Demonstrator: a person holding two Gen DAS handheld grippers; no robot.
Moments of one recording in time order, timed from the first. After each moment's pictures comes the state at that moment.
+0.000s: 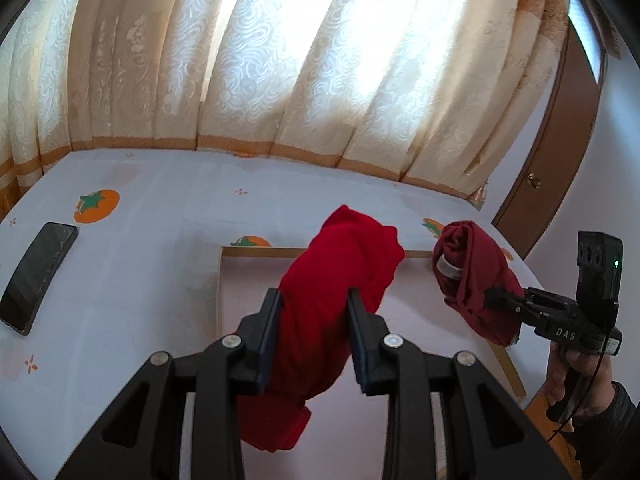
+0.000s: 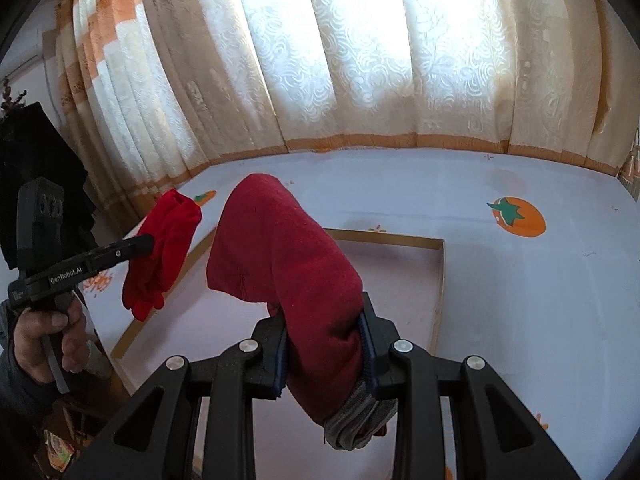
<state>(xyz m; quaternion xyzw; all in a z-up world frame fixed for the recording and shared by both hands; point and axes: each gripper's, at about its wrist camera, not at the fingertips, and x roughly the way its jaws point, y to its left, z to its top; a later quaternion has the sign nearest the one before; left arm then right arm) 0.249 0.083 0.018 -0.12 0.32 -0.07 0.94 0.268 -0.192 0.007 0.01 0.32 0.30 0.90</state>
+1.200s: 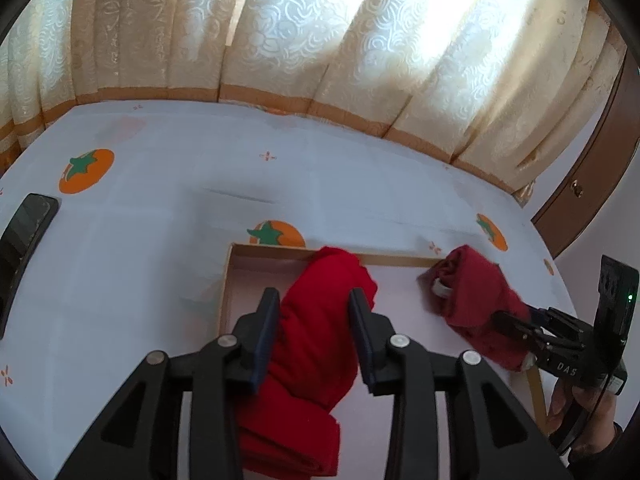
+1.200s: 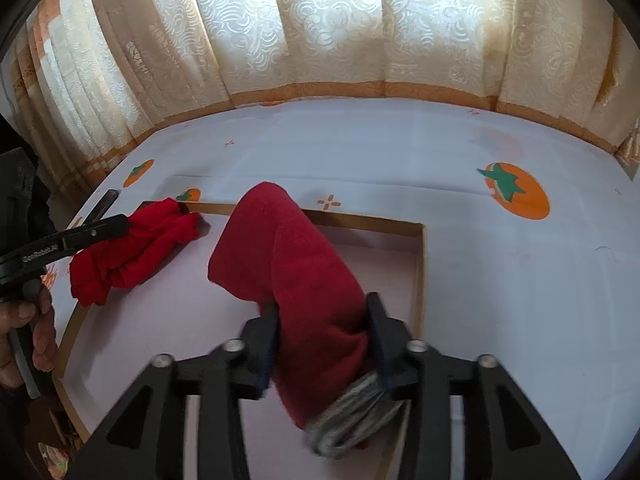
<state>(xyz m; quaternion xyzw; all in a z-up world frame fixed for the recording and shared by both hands) 0.321 0.093 -0.010 -0.16 0.39 -0.01 0.91 0.332 -0.175 -0.025 -0.02 0.40 0.23 0.89</state>
